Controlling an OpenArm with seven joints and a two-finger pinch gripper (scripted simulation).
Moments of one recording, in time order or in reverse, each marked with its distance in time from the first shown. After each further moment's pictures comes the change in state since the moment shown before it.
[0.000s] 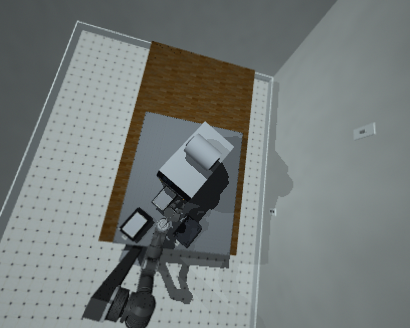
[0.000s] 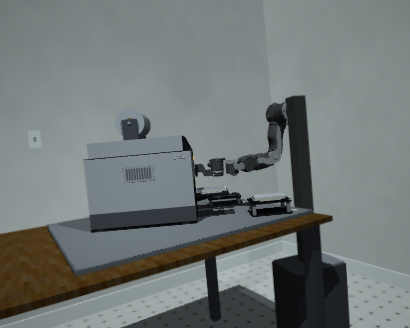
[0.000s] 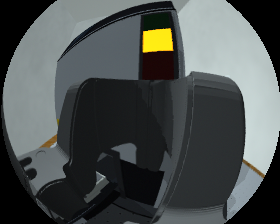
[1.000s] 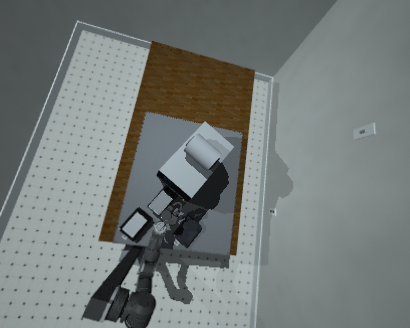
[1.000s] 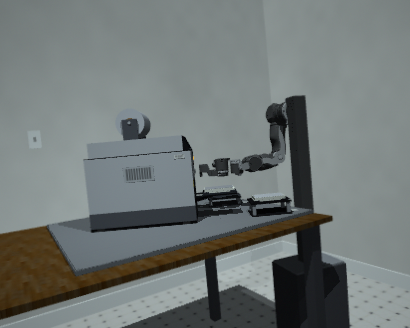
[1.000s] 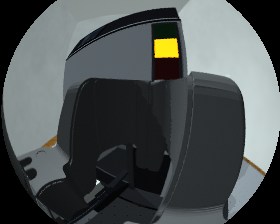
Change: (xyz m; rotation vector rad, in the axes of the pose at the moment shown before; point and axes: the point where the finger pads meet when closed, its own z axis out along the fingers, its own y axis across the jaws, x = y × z) arm -0.002 -0.002 -0.021 0.007 -0.011 -0.001
